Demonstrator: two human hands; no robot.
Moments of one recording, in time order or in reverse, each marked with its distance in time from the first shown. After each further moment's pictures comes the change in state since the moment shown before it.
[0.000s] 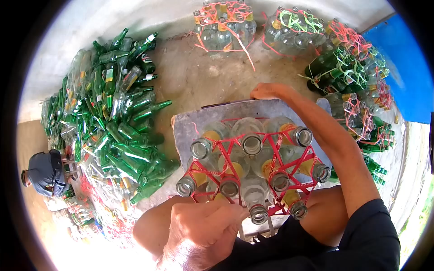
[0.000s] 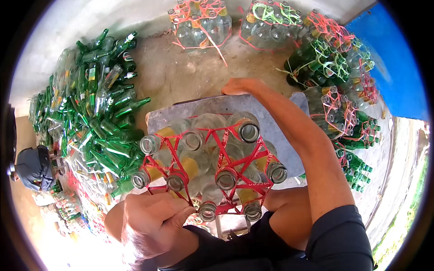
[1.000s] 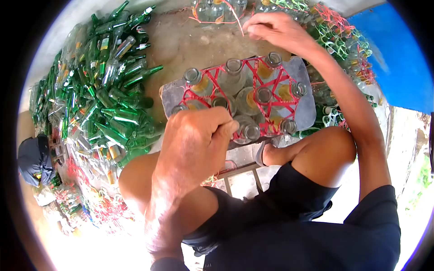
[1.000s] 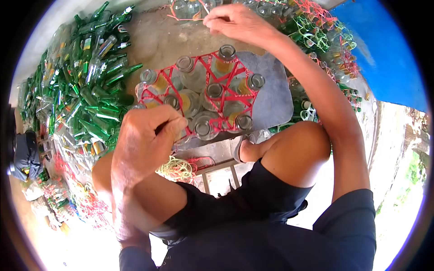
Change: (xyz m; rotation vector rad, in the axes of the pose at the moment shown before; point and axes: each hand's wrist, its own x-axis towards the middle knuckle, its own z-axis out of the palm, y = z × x) left_hand -0.042 -0.016 0.007 -0.121 0.087 0.047; right_hand -0.225 -0.128 -0.033 0.083 0.612 -0.670
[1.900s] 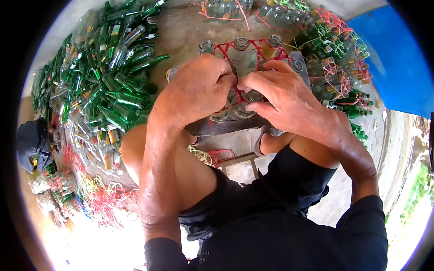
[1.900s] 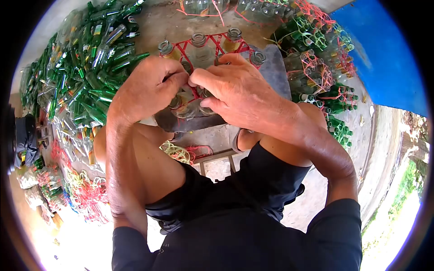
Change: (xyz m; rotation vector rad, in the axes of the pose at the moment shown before) left_hand 0.009 -0.008 -0.015 0.111 -0.050 0.063; right_hand -0.124 -0.159 0.067 -0.406 -0.055 -0.315
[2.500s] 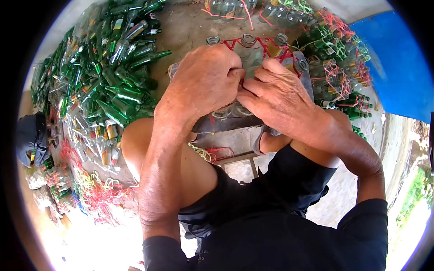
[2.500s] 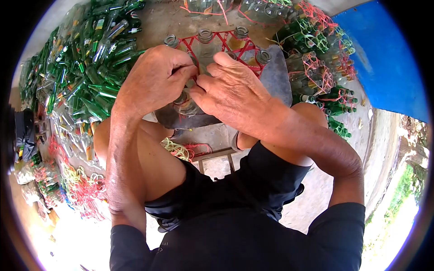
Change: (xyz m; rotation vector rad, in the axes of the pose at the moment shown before) left_hand -0.001 -0.001 0.005 0.164 0.147 0.081; right_hand 0.010 -0.012 0.013 -0.428 -0.132 -0.178
